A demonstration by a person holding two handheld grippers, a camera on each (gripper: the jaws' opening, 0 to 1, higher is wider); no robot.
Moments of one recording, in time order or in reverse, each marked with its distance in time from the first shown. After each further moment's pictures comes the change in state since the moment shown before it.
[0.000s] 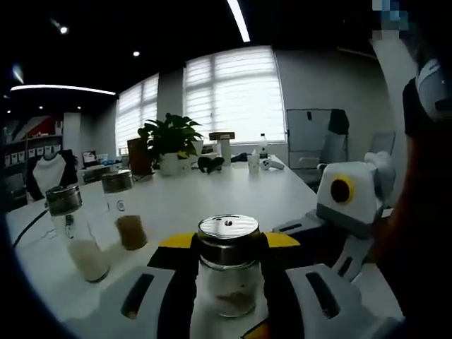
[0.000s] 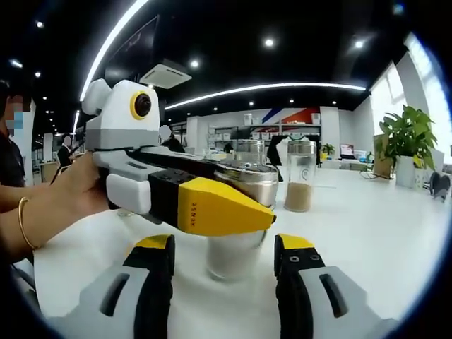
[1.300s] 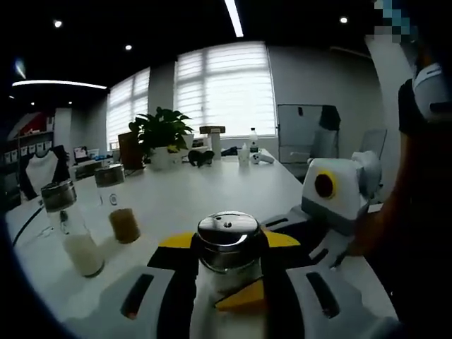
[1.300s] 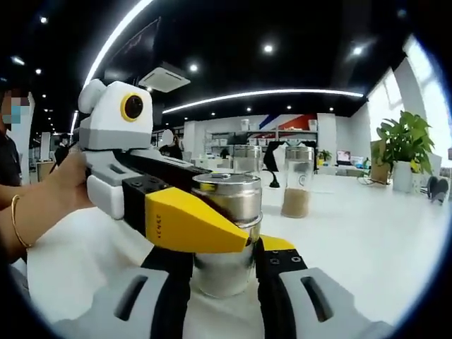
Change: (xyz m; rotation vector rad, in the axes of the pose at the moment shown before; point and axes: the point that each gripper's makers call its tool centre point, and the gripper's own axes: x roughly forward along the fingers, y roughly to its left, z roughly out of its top) left arm -0.009 -0.006 -0.006 0.020 0.070 -0.021; right arm 0.004 -0.004 0.004 -0.008 -0.035 -0.026
